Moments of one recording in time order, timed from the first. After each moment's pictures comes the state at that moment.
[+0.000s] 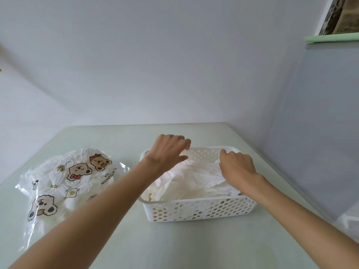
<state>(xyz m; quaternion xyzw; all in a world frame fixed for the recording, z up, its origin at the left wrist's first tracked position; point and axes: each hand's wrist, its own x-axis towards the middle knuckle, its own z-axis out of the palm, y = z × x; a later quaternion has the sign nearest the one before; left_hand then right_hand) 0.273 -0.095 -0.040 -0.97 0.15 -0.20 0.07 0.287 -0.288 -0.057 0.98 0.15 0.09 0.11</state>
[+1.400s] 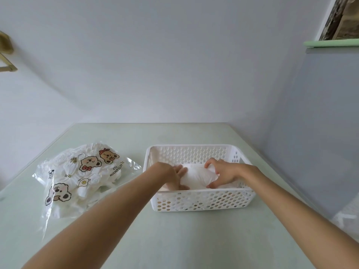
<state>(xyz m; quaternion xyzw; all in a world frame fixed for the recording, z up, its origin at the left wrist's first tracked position) 0.242 -0.106 -0.070 -0.95 0.07 0.28 0.09 0.303 -0.288 -0.067 0.95 0.20 -0.24 -0.05</state>
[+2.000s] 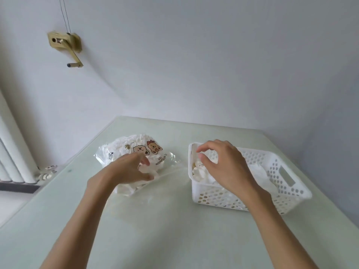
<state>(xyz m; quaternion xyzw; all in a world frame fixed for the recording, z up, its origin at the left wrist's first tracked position) 0.107 0.057 -0.052 -0.97 -0.13 0.04 -0.20 0.176 -0.183 -0.025 0.88 0.33 0.15 -0.30</state>
